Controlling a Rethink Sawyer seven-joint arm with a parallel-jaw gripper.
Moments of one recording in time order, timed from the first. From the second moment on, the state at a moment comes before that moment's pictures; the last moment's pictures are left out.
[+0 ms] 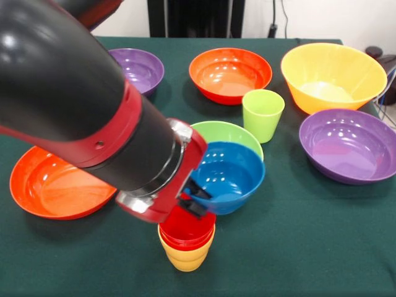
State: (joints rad) arm -0.71 0.12 1.88 0.34 -1.44 1.92 0.55
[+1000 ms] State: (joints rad) arm -0.73 0.11 1.93 0.28 -1.55 1.91 0.55
